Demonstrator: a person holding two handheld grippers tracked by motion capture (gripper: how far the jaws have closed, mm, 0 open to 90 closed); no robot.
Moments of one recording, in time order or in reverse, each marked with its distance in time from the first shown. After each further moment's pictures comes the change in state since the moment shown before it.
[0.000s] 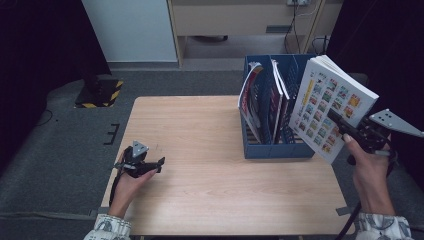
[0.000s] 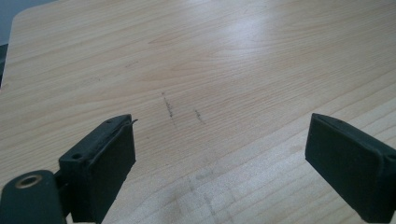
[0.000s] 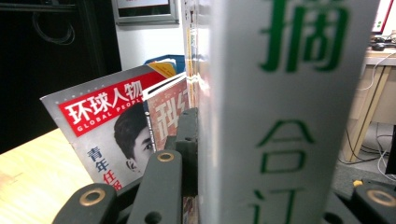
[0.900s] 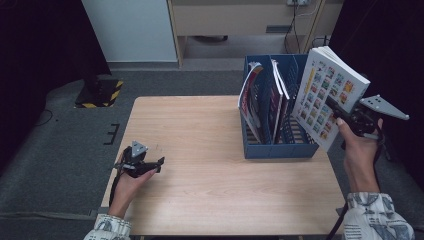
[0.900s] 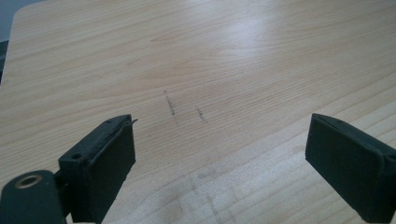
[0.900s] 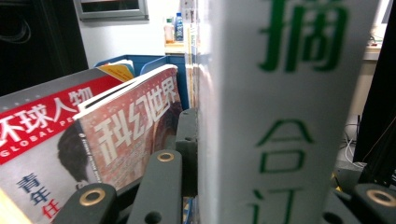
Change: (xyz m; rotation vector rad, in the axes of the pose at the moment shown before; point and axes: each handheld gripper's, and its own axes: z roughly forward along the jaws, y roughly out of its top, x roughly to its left) left arm 0.002 -0.002 0.001 -0.005 -0.002 -0.020; right arm -0.019 0.003 0.044 0.017 -0.116 0.009
